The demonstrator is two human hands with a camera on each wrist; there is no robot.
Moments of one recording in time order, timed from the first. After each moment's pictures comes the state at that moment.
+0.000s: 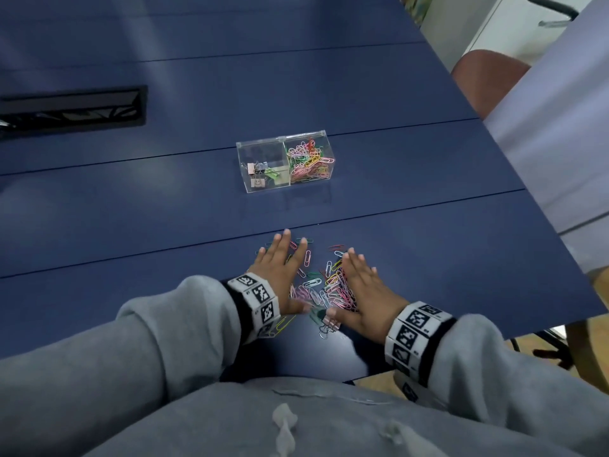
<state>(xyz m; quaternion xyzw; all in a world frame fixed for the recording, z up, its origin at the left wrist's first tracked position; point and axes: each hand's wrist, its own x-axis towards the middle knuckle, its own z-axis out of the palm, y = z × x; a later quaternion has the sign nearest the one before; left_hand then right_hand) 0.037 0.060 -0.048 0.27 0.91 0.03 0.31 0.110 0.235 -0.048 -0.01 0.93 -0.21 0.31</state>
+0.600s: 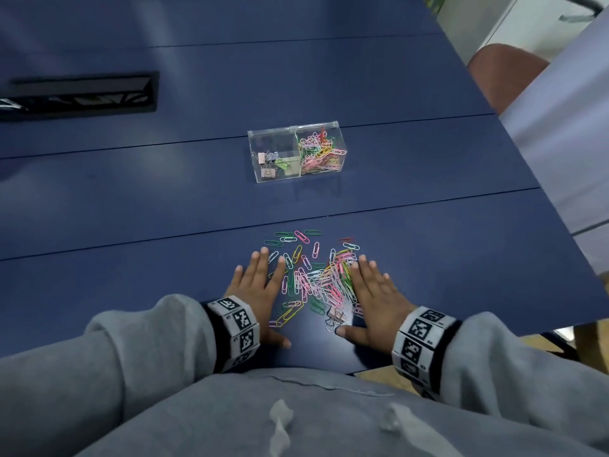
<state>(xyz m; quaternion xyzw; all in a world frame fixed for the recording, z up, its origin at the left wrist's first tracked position) 0.074 0.019 -0.057 0.22 0.91 -0.04 0.35 0.127 0.228 -0.046 -0.03 0.93 -0.08 0.36</state>
